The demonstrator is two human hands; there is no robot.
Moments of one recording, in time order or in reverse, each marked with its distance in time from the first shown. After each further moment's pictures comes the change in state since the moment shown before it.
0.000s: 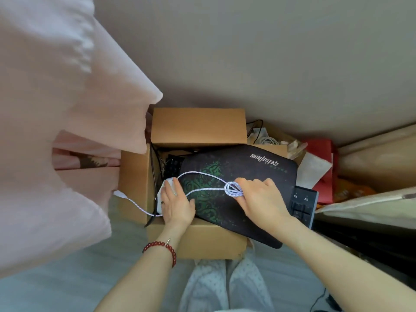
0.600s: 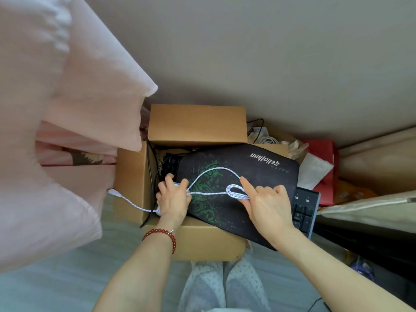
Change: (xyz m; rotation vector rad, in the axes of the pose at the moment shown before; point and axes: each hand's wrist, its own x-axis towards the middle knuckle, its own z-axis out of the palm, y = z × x) left_hand 0.021 -0.002 0.004 0.114 0.073 0.127; right_hand -0.016 0.001 0.004 -0.254 0.143 0.120
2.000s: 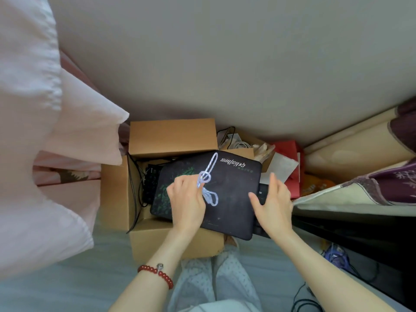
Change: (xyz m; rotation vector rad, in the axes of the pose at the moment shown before) left_hand -0.078 0.105 -0.079 -0.422 0.365 0.296; right_hand -0.044 0.060 -0.009 0.600 -0.044 0.649
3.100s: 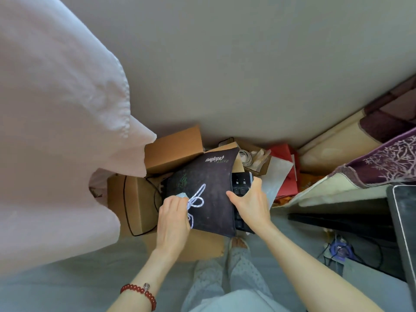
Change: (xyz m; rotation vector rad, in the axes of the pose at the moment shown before) left_hand -0.028 -0.032 -0.099 0.189 -0.149 0.200; right_hand -0.042 -0.084 -0.009 0.356 0.002 0.099
